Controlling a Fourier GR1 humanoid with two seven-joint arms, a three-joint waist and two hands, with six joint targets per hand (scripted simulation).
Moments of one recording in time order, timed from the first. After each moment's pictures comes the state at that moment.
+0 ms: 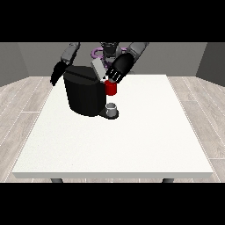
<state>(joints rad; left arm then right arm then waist) -1.24 0.44 0.11 -0.66 -0.73 -0.42 -0.08 -0.46 -0.08 -0.06 -1.26 0.16 -0.18 0.01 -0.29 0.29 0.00</state>
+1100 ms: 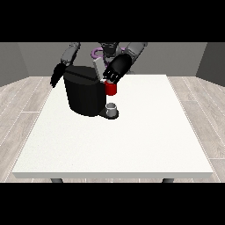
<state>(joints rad) -1.28 0.46 0.13 -0.63 -0.75 -0.39 -0.11 -0.46 -0.07 -0.05 -1.26 0.17 -0.19 0.00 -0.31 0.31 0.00</state>
